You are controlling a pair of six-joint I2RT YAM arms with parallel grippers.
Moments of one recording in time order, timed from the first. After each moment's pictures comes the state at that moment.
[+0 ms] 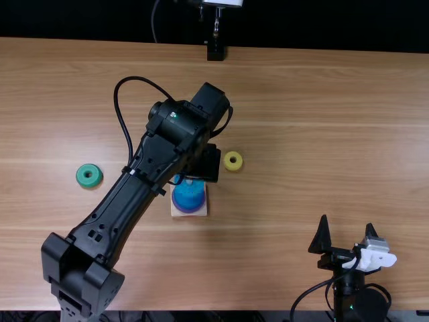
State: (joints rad) left arm -0.56 2.02 2.06 -1.46 -0.02 -0.48; right arm 0.01 0.01 0.03 -0.08 0.13 0.10
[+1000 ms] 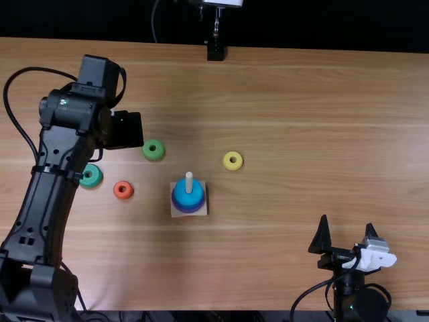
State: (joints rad) left arm -0.15 1.85 1.81 -1.19 -0.10 -0.27; right arm 0.01 0.01 0.03 -0.08 0.13 0.10
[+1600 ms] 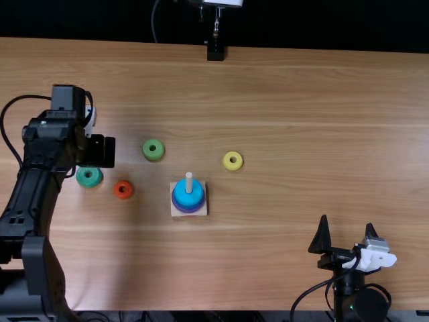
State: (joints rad) left arm 0.02 1.85 1.45 -0.85 -0.07 0.01; right arm 0.01 0.01 0.03 -0.08 0.13 0.10
